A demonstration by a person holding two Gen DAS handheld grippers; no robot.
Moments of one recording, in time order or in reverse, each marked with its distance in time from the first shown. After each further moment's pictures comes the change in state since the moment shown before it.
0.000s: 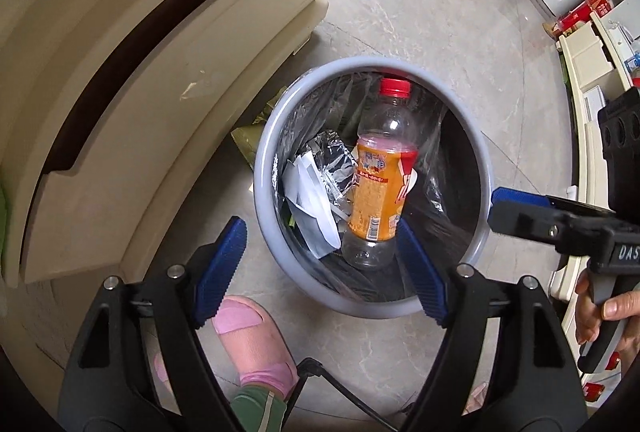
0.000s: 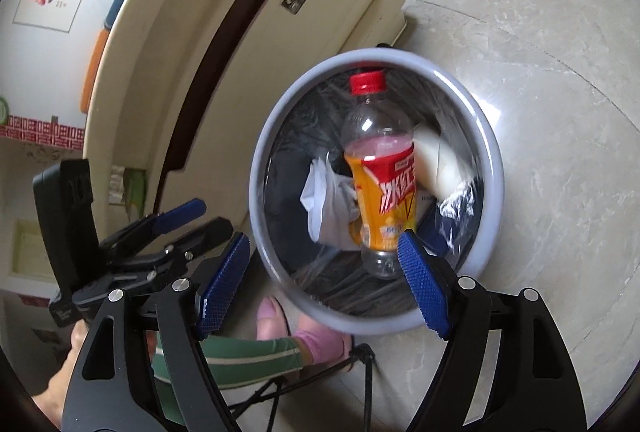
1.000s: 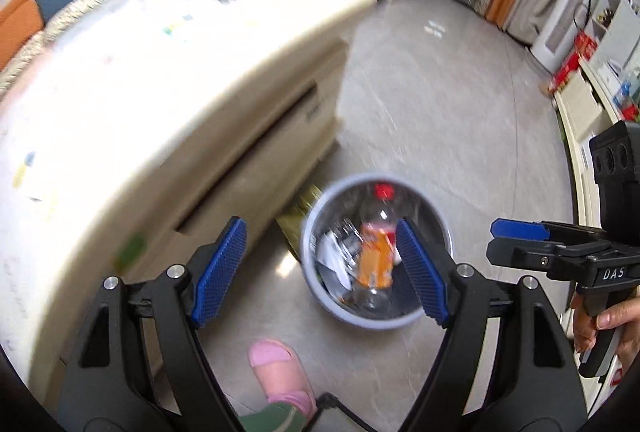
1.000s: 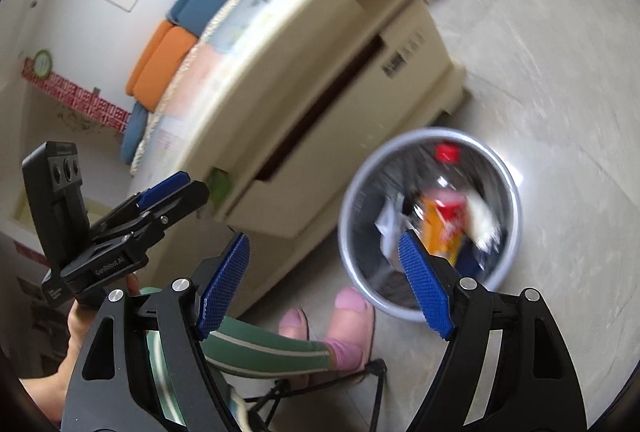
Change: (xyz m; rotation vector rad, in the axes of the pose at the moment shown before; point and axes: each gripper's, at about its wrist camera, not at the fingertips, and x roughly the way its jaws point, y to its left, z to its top) left arm -0.163 -0.003 -0.014 -0.002 -0.369 0.107; right arm -0.093 0.101 -0.010 -0.213 -0.149 0.080
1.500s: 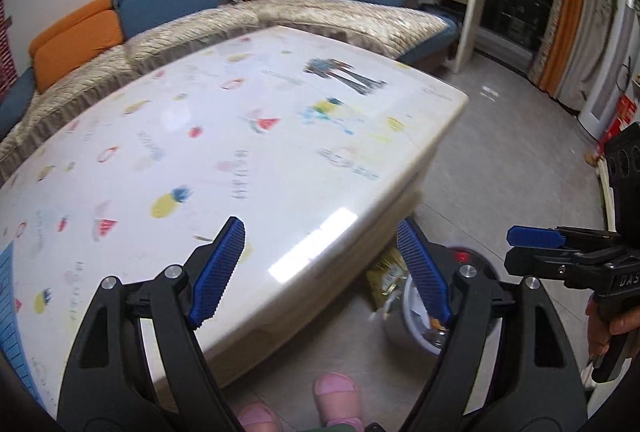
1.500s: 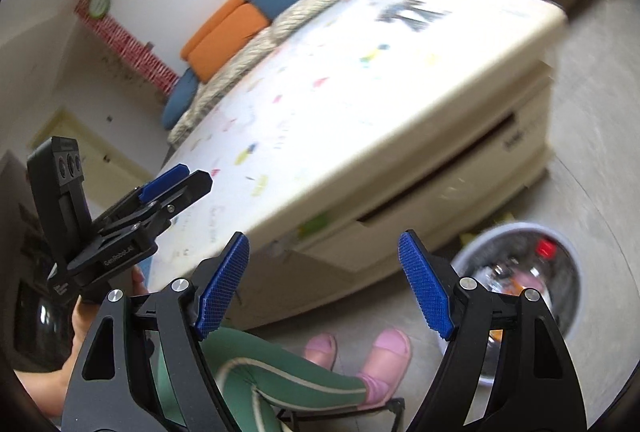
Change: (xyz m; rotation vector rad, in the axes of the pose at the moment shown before) left arm -0.099 0.110 0.017 -0.127 -0.206 0.201; right arm 0.038 0.153 0.051 -0.255 -0.015 0.095
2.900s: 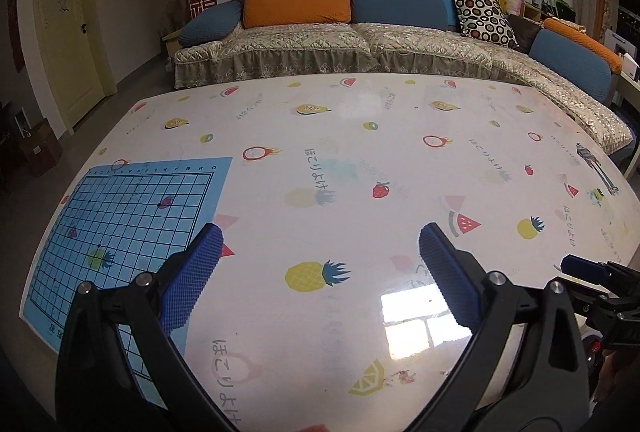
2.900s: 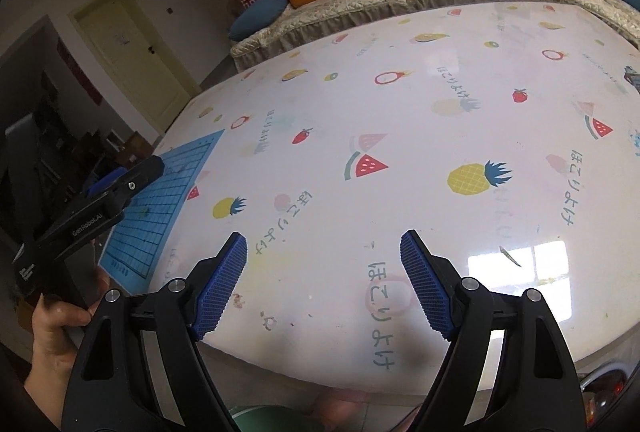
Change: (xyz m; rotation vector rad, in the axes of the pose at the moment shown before) left arm -0.076 0.294 -0.074 -0.440 -0.059 0.532; right arm 0.235 0.241 0.014 -0.388 0.149 0.079
